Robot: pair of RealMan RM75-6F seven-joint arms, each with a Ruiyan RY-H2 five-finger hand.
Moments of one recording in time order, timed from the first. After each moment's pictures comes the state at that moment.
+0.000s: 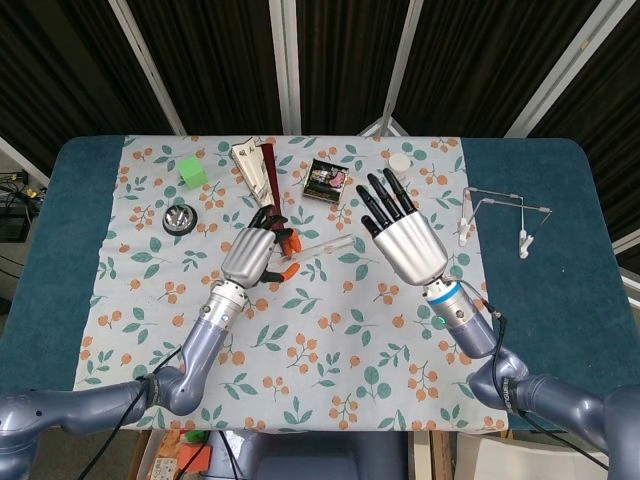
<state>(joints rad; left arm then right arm) -0.85 -1.79 -0.34 -1.33 1.16 1.08 0.12 0.78 -1.55 0.23 -1.19 -1.64 1.38 -0.37</state>
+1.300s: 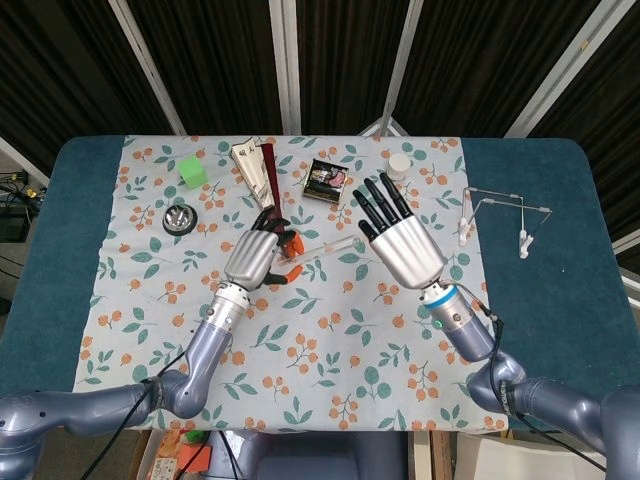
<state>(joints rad) -0.86 -1.81 -0.35 -1.34 1.14 1.09 0.15 0.78 -1.56 0.22 -1.21 -1.63 1.38 -0.38</state>
